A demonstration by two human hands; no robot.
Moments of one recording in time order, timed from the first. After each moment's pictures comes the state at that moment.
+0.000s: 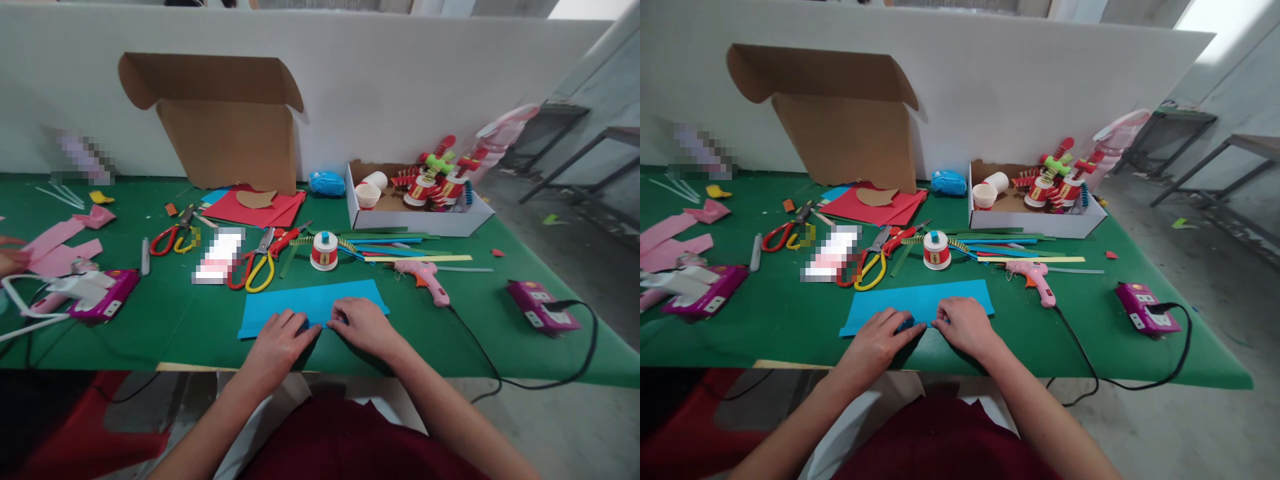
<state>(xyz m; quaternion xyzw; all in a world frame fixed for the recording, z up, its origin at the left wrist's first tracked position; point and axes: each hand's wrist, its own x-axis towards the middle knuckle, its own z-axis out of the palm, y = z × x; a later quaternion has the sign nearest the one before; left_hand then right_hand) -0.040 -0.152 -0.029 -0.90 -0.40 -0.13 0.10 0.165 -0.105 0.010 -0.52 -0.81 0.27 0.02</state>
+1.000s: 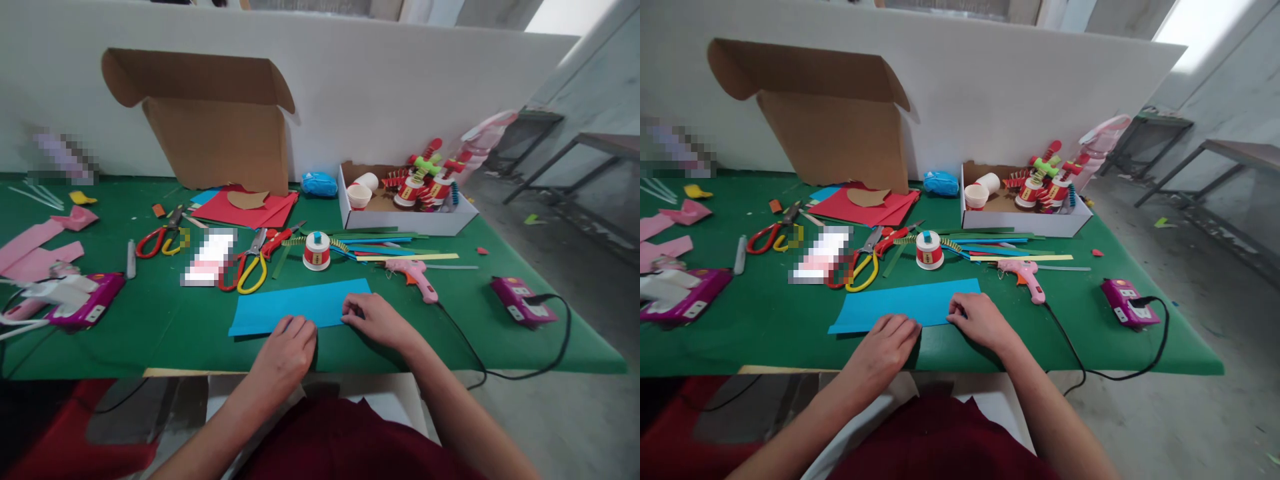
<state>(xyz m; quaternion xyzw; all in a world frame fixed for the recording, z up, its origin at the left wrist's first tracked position) -0.017 -0.159 -0.022 -0.92 -0.37 -0.09 0.10 0.204 -0.103 0.009 -0.51 -0.79 0.33 0.10</state>
